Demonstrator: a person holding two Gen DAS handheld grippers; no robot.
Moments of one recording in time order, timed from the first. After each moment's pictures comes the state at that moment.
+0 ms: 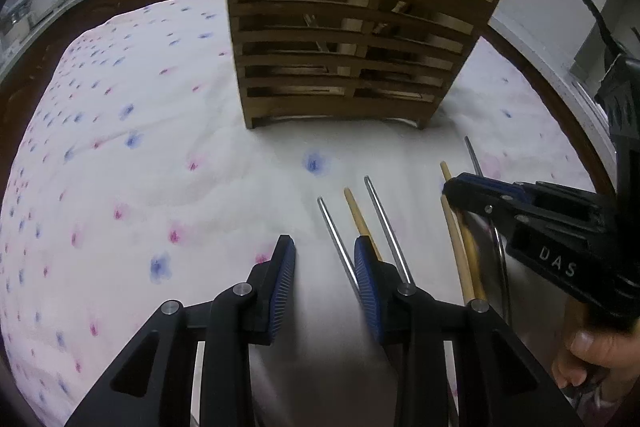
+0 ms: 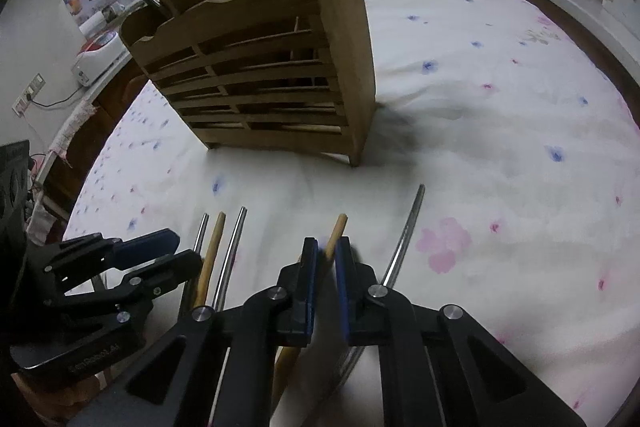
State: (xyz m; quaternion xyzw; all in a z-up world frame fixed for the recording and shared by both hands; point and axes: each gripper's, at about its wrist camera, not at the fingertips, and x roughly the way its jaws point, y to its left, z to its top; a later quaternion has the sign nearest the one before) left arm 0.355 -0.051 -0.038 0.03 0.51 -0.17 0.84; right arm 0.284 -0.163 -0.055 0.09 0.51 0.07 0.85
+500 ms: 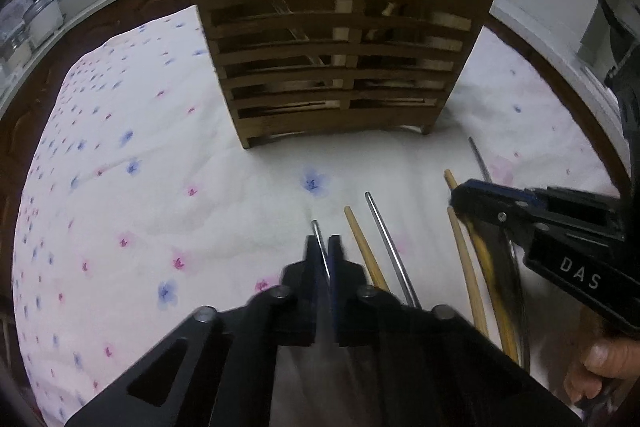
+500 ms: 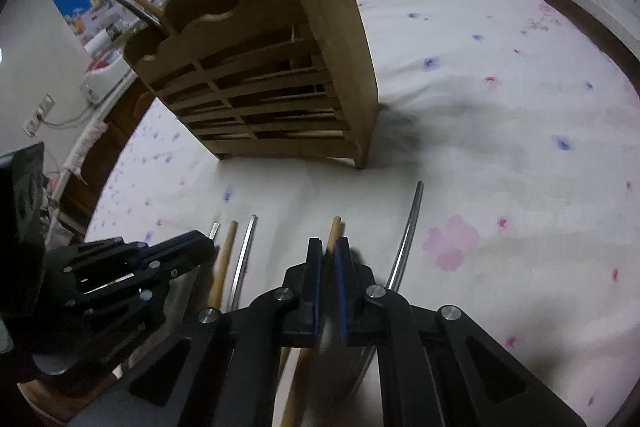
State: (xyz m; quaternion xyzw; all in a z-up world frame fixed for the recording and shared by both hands) left arm 0.356 -0.066 -0.033 0.06 0.50 -0.16 0.85; right arm 0.272 -0.175 -0.047 0.14 0.50 0.08 0.85
